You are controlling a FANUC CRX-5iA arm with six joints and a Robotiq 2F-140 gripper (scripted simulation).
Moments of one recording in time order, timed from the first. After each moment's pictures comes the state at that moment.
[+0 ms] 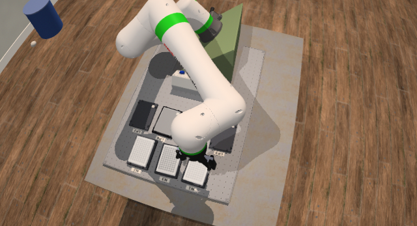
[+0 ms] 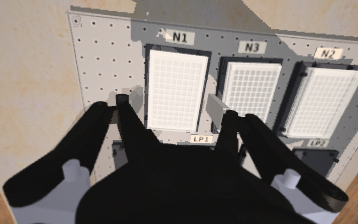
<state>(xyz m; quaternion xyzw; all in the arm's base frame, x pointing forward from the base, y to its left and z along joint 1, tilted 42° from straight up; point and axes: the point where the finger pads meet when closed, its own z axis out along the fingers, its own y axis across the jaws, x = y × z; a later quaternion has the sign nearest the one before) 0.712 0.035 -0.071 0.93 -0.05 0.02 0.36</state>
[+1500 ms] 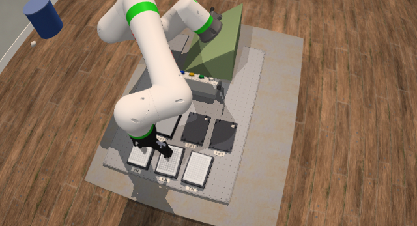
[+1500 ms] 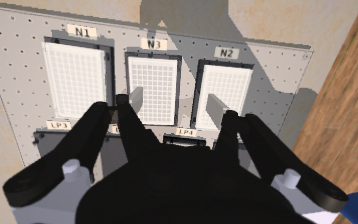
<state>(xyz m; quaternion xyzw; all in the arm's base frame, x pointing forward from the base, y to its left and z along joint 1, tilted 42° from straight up) 0.706 -0.070 0.066 0.93 -0.04 0.01 0.35</state>
